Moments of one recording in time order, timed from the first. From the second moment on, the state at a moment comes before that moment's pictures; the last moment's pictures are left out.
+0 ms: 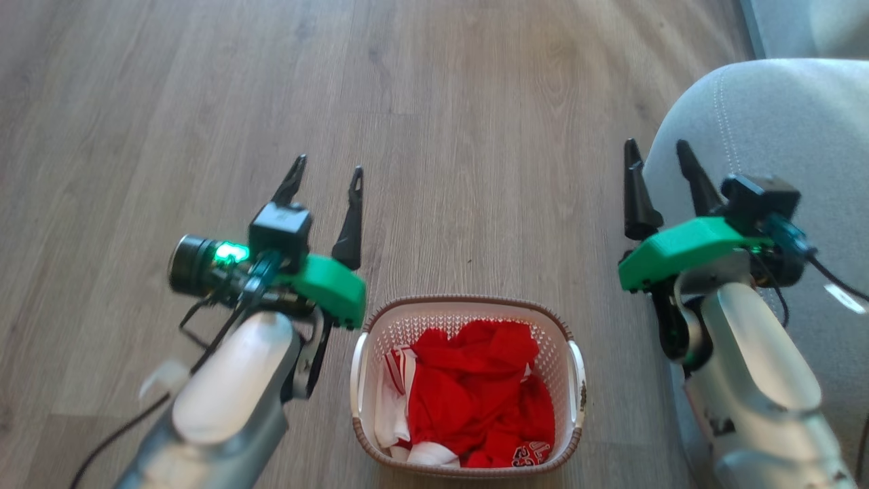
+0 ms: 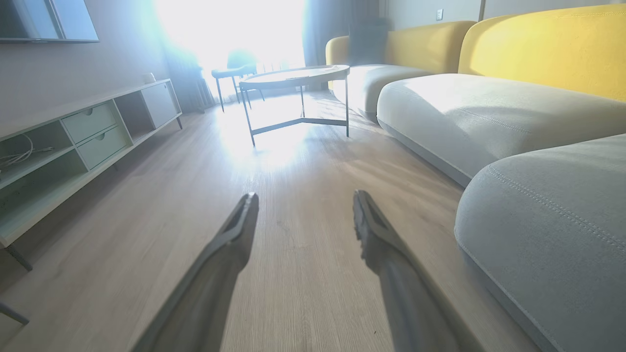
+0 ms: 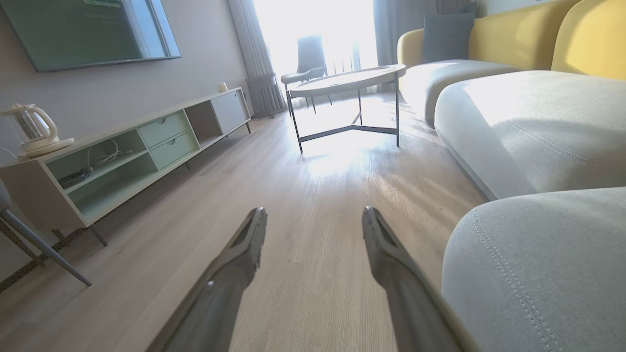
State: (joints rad) left arm -0.53 0.20 -0.69 0.40 -0.42 0.24 -0.25; right arm -0.49 -0.07 0.20 0.48 0.42 0.12 -0.25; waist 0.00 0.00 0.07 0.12
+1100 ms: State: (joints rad) left arm -0.08 0.05 -0.28 0.18 -0.17 -0.02 -0.26; right arm -0.09 -0.06 0.10 0.17 0.32 0.12 -0.26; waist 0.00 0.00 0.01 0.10
